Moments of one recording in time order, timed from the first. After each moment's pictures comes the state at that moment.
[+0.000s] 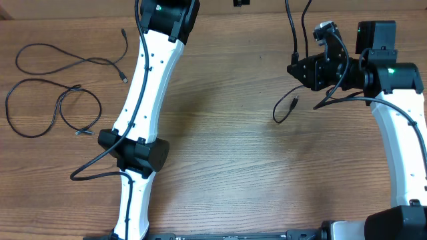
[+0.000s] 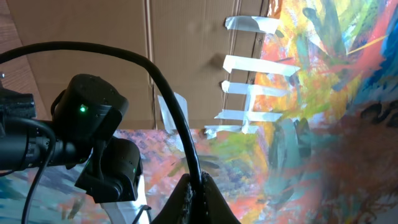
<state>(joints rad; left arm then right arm) -0.38 2.30 2.74 0.03 1.26 -2.07 -0.03 1.55 1.50 -0.87 -0.65 -0.19</state>
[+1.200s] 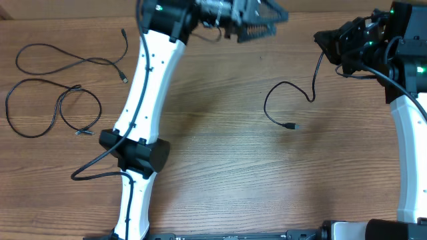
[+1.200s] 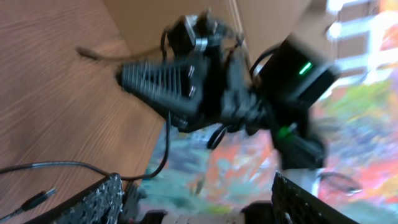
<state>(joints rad) -0.39 2.30 2.74 -1.01 1.29 -0.68 -0.08 1.52 1.66 -0.82 -0.56 1.08</state>
